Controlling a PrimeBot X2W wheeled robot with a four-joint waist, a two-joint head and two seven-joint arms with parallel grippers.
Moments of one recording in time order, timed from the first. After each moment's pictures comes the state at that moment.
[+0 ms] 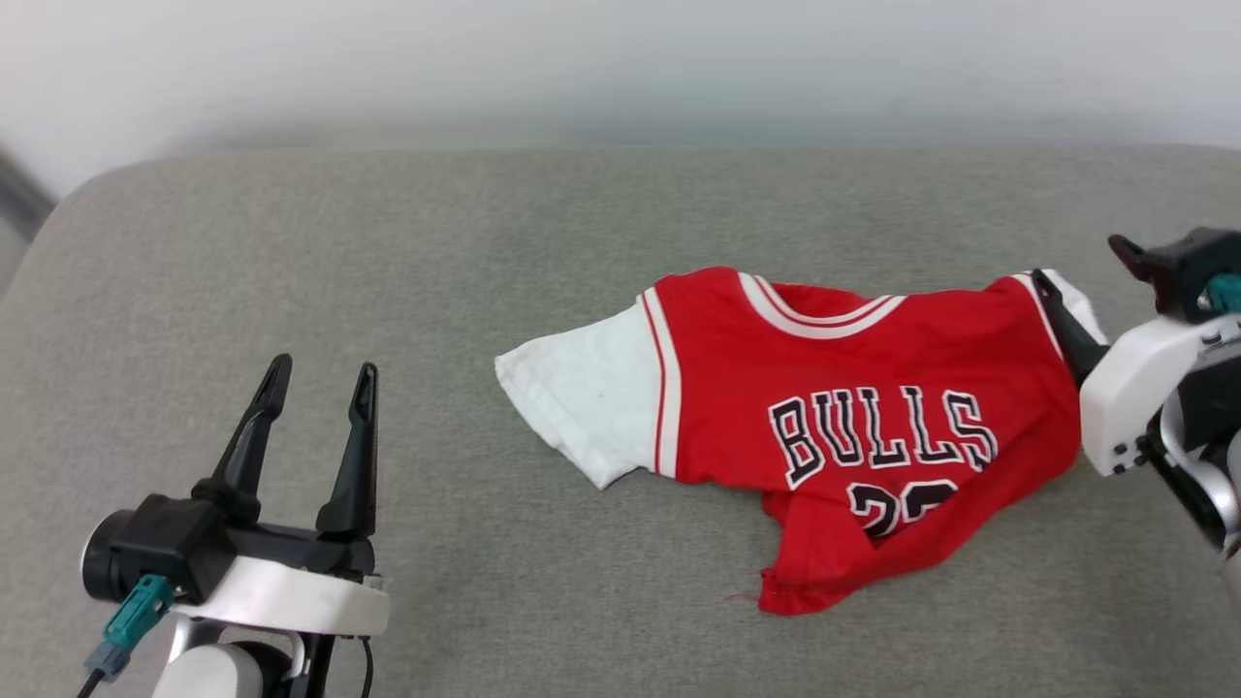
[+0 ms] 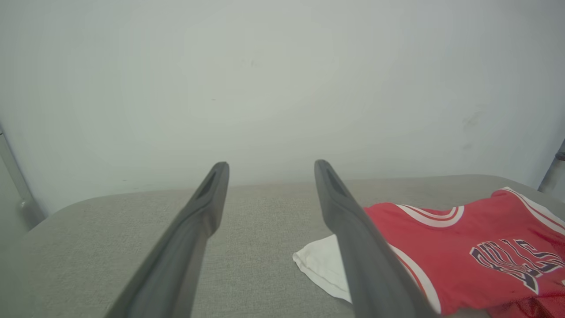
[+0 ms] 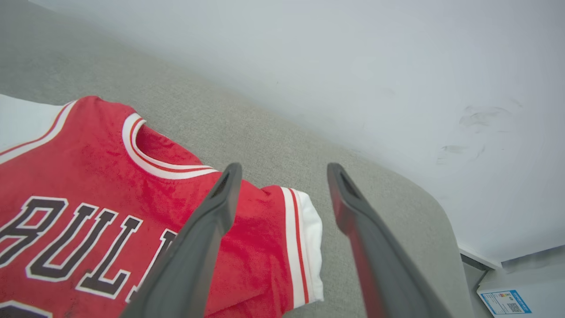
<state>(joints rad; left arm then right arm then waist) -0.08 0.21 -0.05 -0.06 -0.28 -0.13 -0.26 -0.54 -0.51 0.30 0.34 0.24 0.13 0.21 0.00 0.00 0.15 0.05</state>
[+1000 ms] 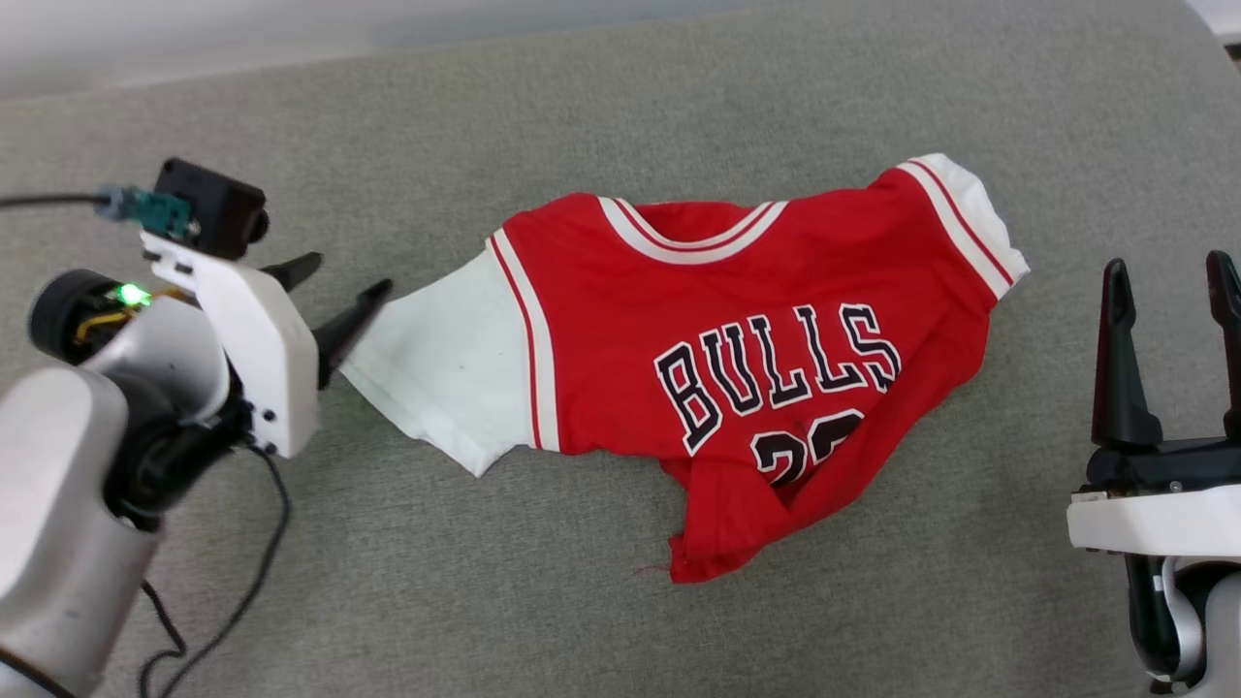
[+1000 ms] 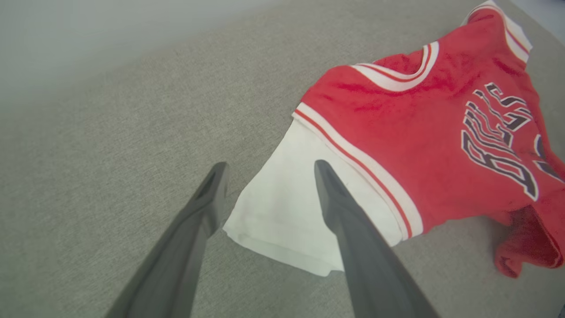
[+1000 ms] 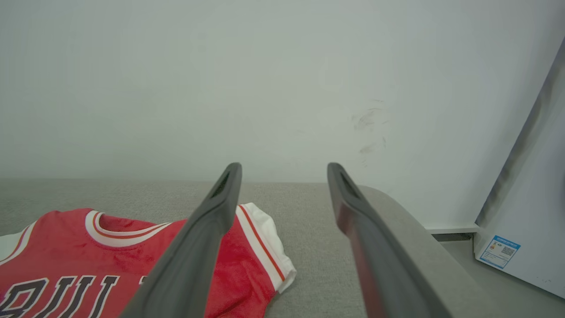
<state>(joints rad) -0.58 0.61 -0.38 0.07 -0.74 -0.13 0.54 -0.17 -0.10 -0.12 -0.09 0.08 0.13 -0.23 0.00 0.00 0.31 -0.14</state>
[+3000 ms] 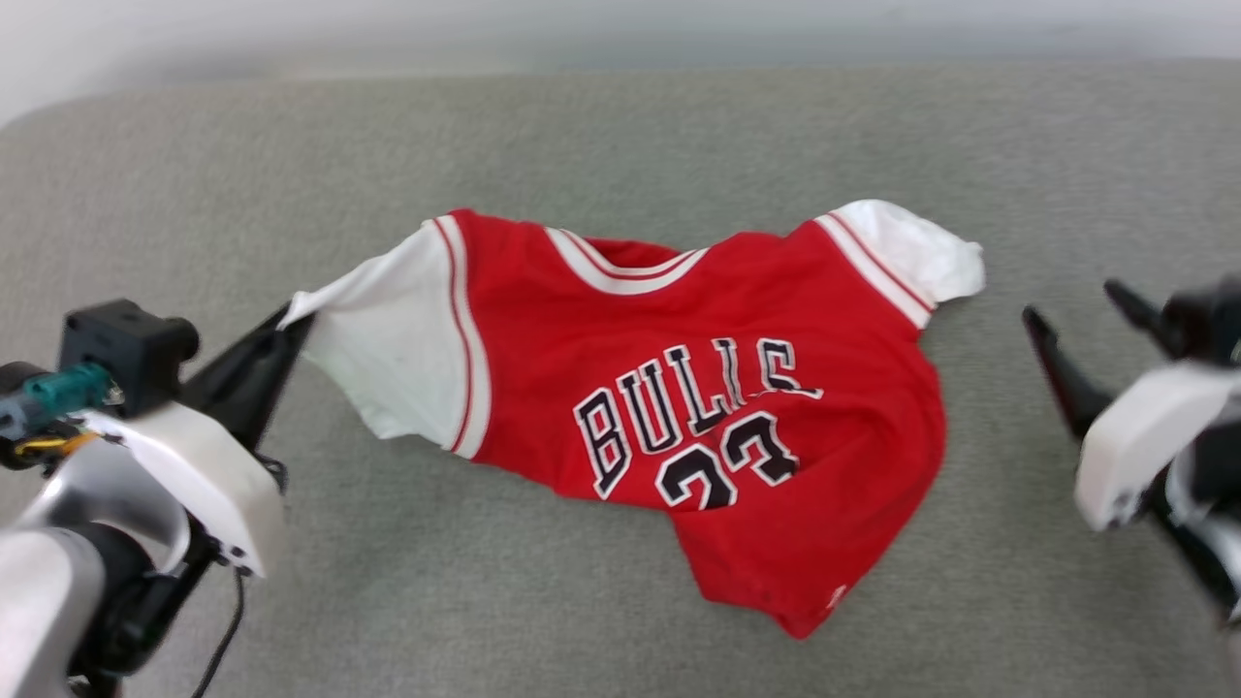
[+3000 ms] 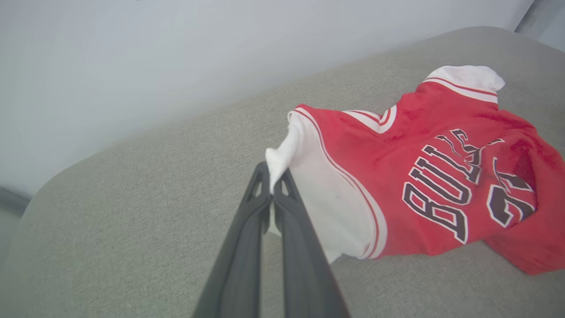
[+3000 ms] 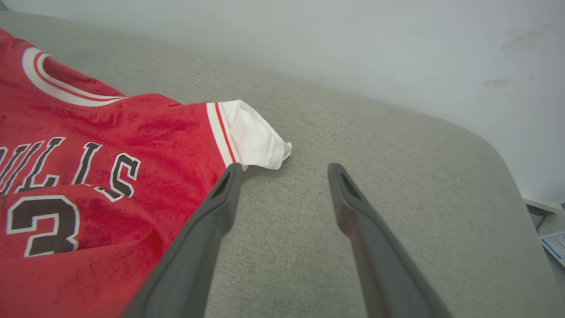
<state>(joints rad) -0.30 0.77 -0.33 -0.21 -0.68 0.01 0.23 -0.27 -0.35 0.07 -0.04 0.21 0.13 0.37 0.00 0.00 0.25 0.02</state>
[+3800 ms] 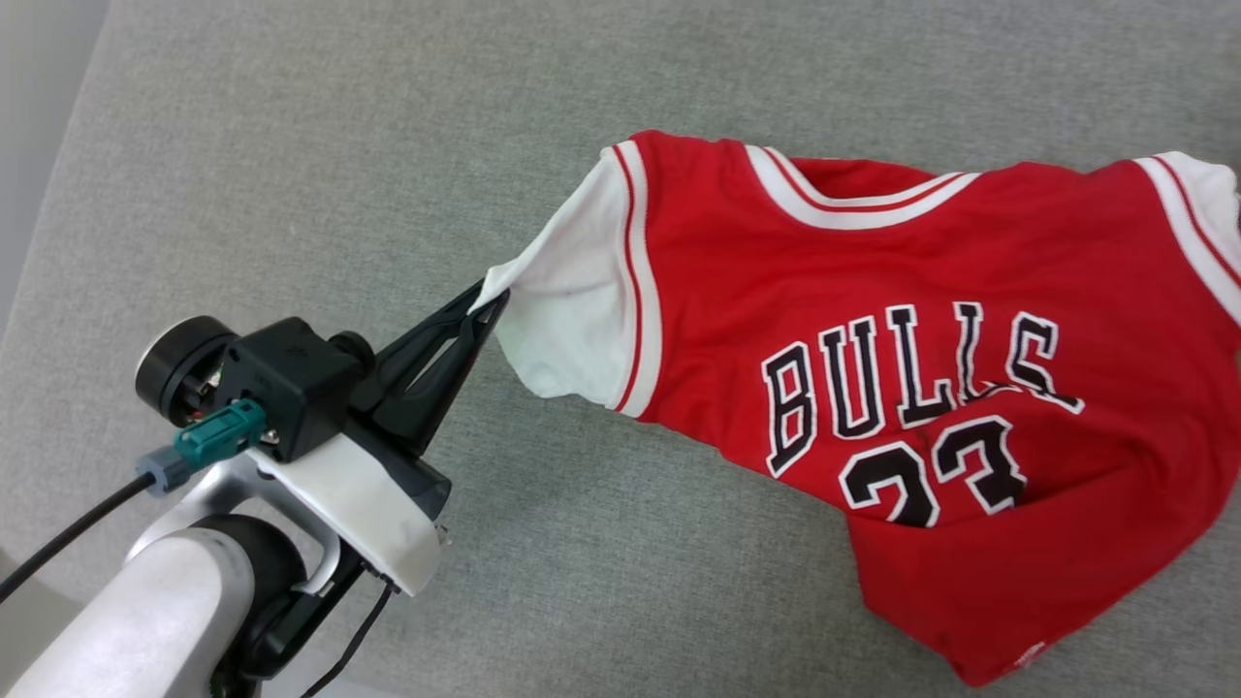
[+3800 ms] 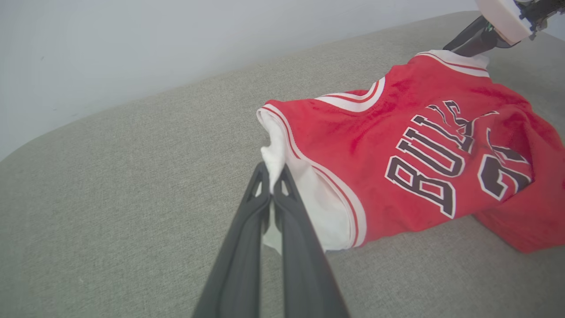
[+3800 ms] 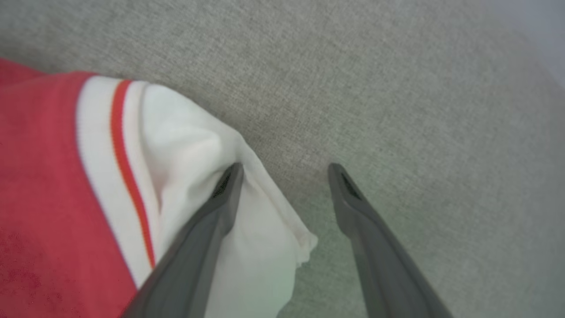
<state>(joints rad) -0.39 0.63 -0.48 -0.35 -0.58 -0.03 0.15 -0.85 -0.71 0.38 0.30 0.46 0.13 0.98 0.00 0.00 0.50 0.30</state>
